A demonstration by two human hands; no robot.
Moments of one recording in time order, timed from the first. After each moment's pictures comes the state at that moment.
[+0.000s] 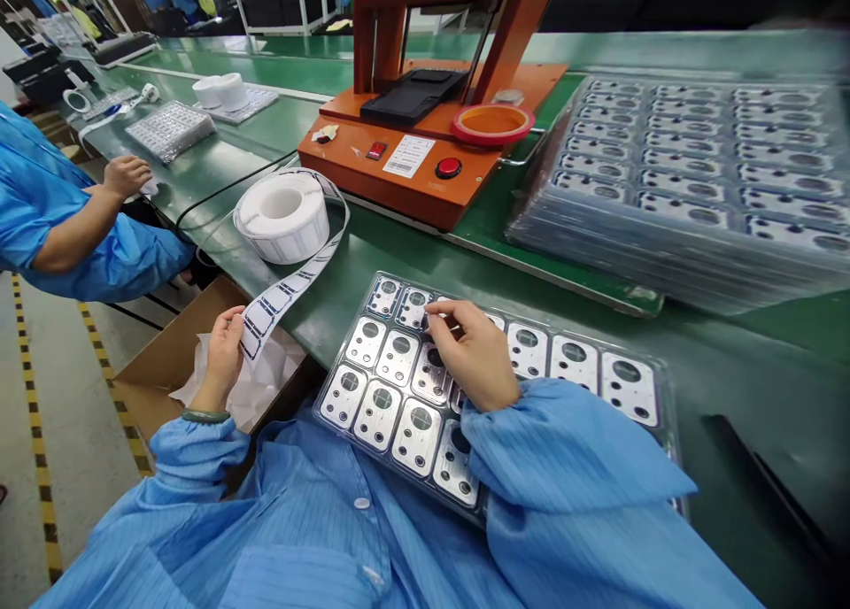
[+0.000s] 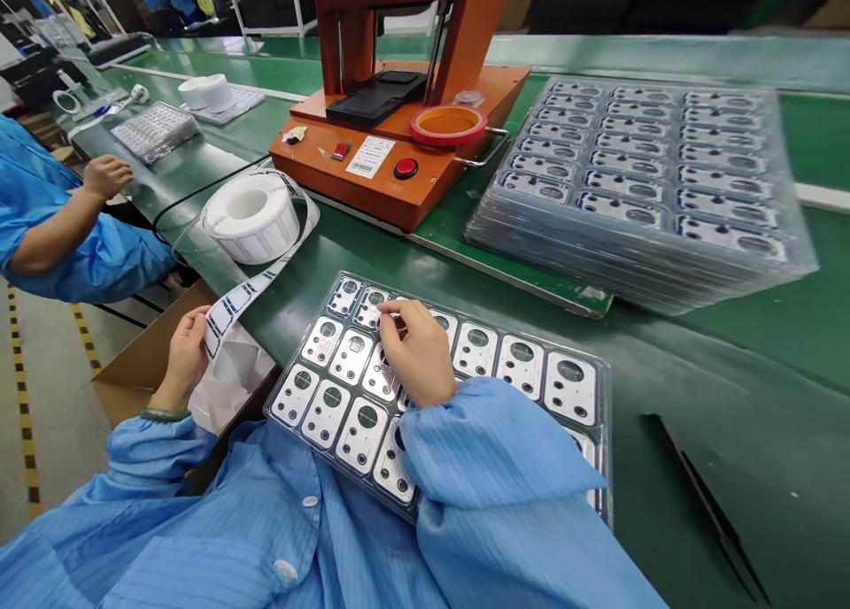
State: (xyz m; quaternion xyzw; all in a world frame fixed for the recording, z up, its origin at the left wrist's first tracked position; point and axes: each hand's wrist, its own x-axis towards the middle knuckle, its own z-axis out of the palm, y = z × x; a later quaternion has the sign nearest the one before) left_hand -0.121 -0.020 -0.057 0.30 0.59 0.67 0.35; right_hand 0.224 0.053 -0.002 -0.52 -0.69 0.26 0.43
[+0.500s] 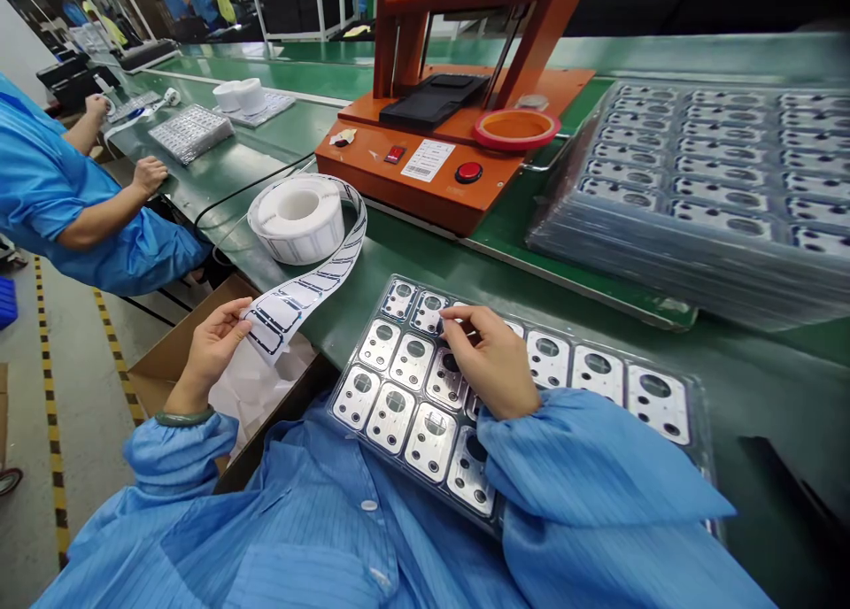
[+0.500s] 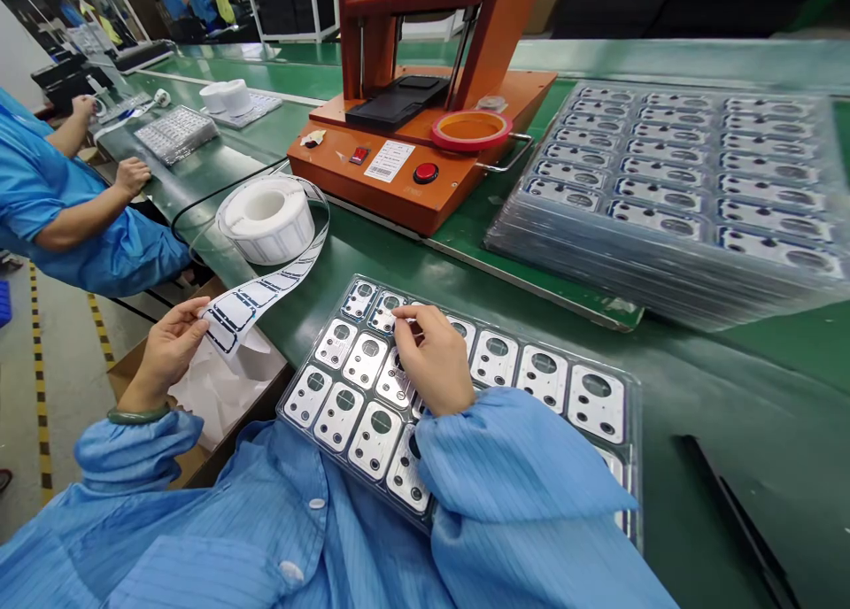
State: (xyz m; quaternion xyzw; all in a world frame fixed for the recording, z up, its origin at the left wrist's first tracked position) left_hand -0.133 -0.038 -0.005 0.43 0.60 0.59 0.31; right_hand 0.225 0.056 -0.007 -0.51 -0.70 0.26 0.43
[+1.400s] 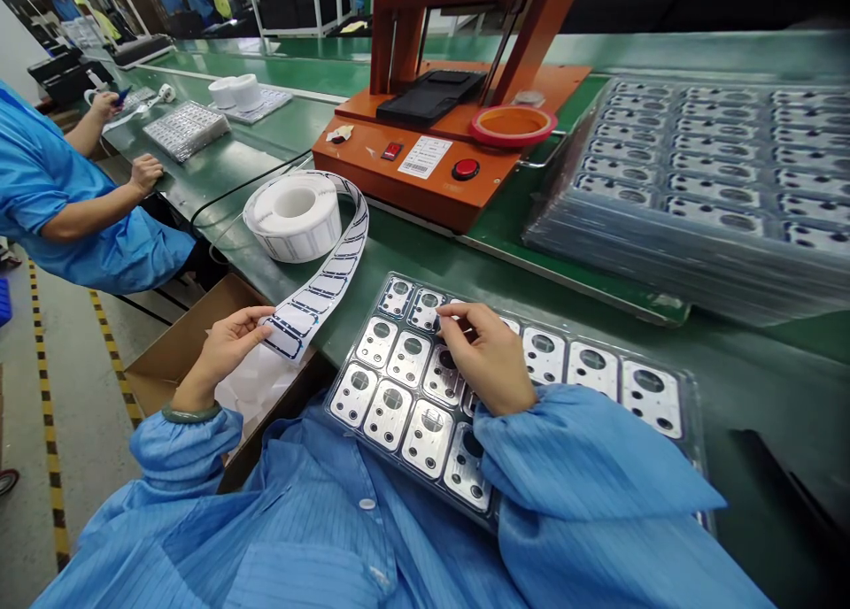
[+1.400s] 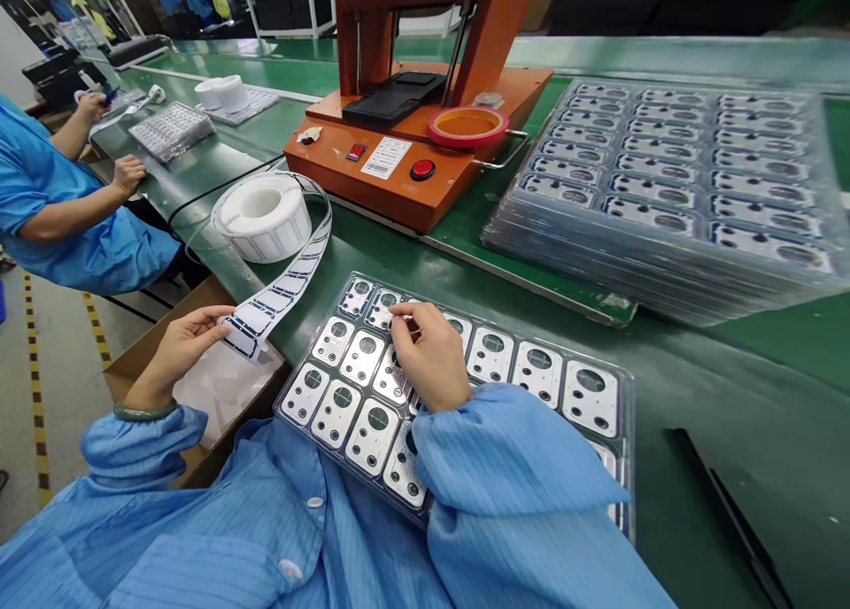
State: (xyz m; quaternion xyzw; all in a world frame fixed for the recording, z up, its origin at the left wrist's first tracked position) left_hand -0.110 -0.029 0.011 0.48 0.64 0.49 0.36; right_hand 0.225 0.054 -0.006 -0.51 -0.69 0.27 0.43
